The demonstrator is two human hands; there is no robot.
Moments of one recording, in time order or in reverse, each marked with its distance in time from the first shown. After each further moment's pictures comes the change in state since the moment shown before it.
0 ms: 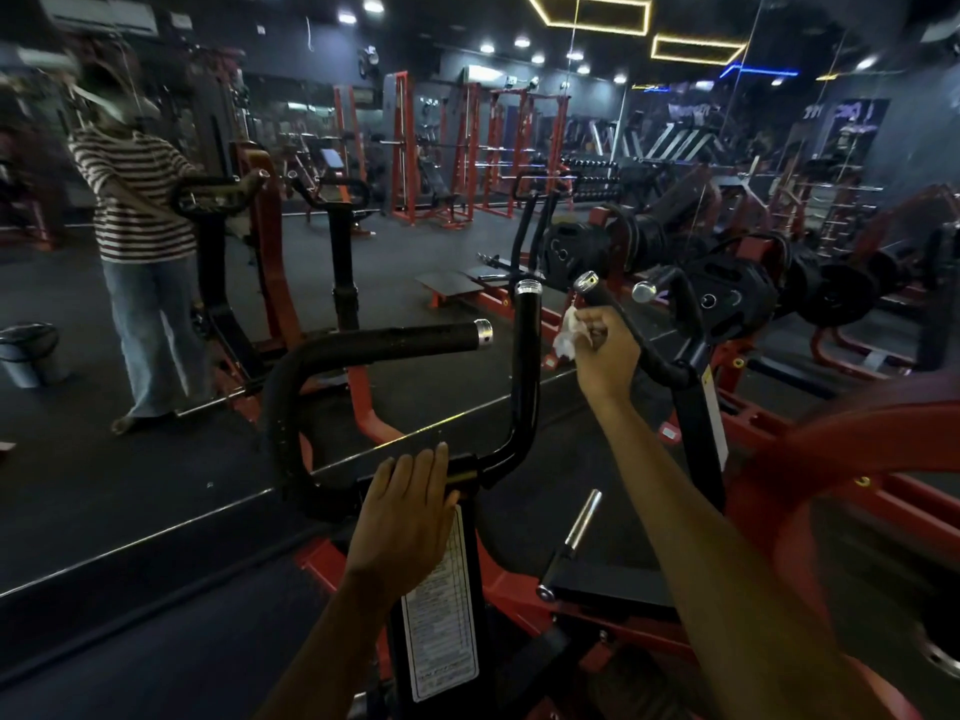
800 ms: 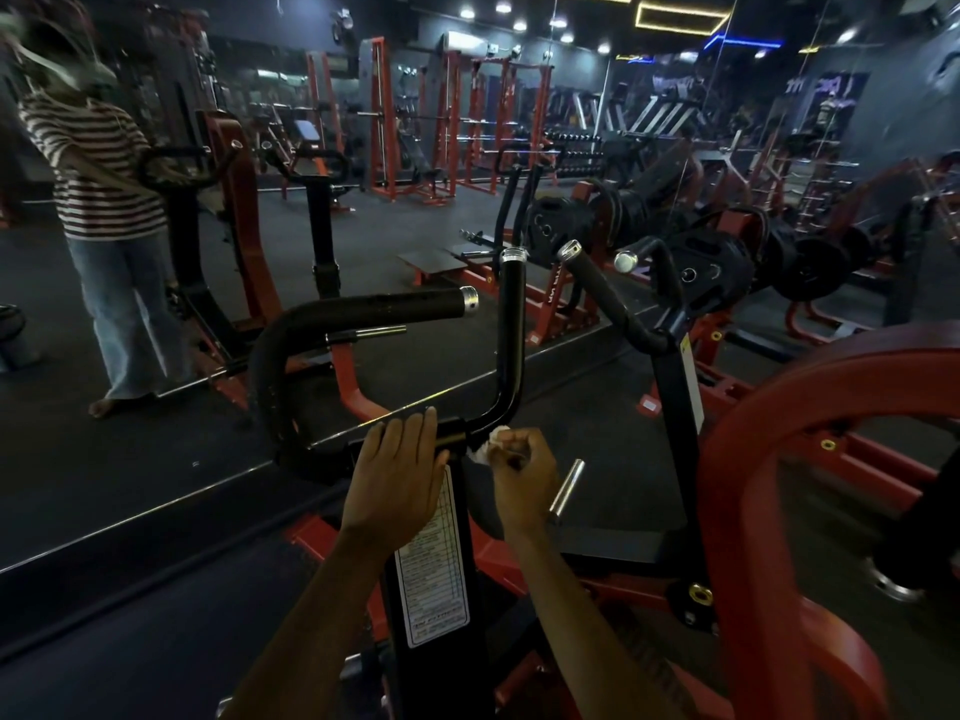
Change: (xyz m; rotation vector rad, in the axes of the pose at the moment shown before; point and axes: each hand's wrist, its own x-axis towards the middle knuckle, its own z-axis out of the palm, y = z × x) left_hand 0.001 0.000 -0.001 0.037 0.005 0.007; right_hand -0.179 0.021 0.020 0.234 -0.008 0.332
